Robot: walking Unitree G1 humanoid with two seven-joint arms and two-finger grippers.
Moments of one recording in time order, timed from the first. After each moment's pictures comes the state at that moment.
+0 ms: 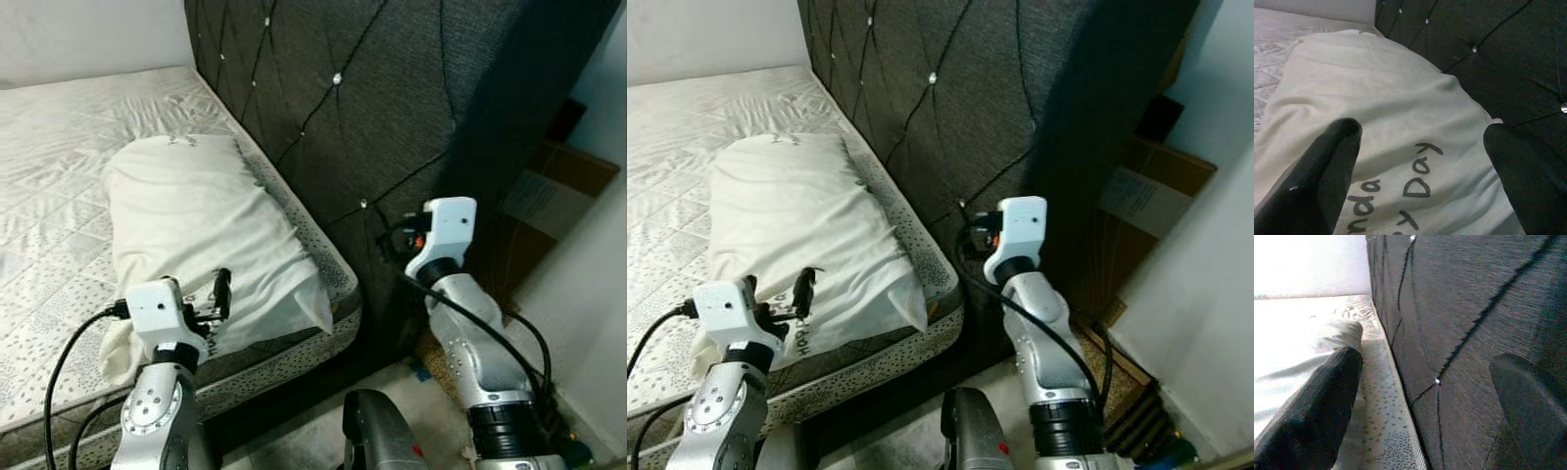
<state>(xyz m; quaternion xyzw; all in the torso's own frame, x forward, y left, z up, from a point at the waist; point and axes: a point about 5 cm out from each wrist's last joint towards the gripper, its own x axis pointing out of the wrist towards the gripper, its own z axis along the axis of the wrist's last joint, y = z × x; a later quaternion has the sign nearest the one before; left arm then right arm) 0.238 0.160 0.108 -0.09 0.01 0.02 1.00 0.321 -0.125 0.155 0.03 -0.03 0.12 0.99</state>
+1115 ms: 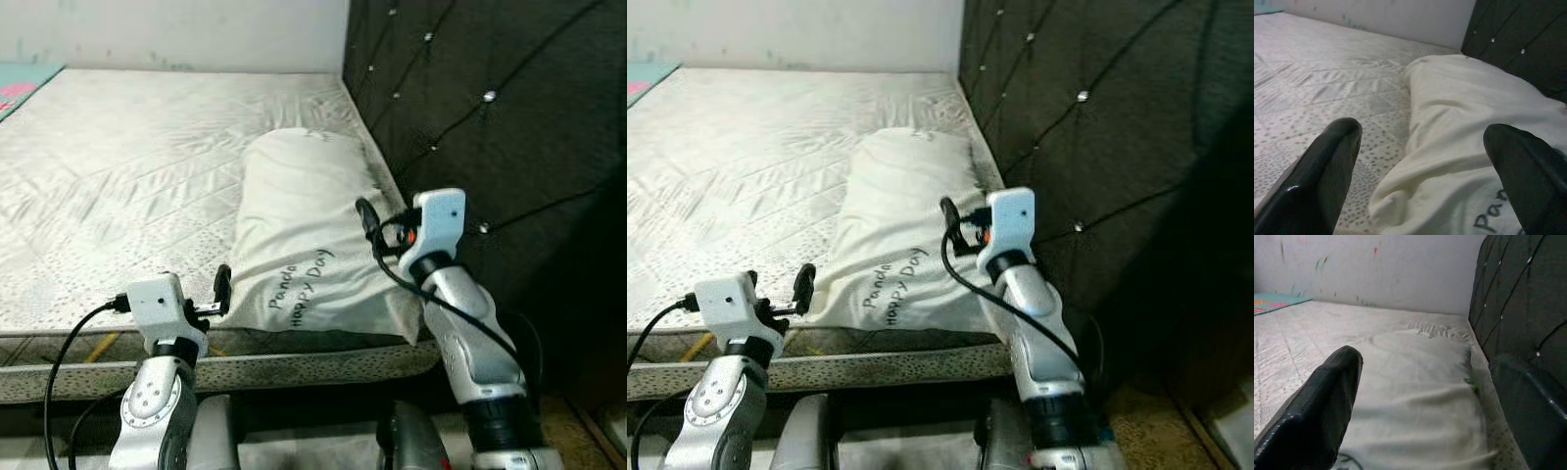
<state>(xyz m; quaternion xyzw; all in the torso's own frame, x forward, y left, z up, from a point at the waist) 0.245 0.162 0.112 -0.08 0.01 0.02 1.00 0.328 -0.117 0.168 0.01 -0.06 0.14 0.99</state>
